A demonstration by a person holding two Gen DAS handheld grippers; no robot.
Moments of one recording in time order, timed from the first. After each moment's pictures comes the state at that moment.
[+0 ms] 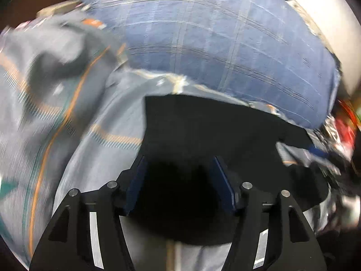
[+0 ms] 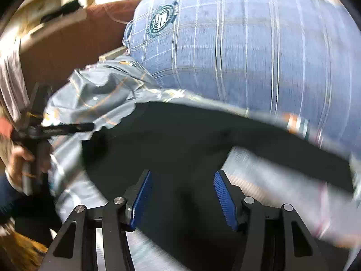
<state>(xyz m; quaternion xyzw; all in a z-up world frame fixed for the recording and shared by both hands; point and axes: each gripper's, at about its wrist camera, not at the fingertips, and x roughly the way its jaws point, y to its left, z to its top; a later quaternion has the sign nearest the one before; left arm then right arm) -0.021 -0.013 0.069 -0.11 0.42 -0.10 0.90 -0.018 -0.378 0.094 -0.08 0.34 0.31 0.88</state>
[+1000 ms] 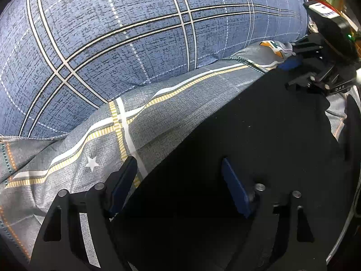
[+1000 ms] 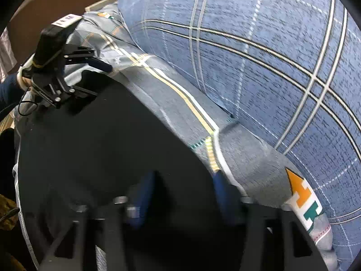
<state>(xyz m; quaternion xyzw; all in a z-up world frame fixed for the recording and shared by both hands) 0.174 -0.098 0.023 0.17 0.48 -0.28 0.82 0.194 -0.388 0.046 -0.20 0.44 0.40 0.78</state>
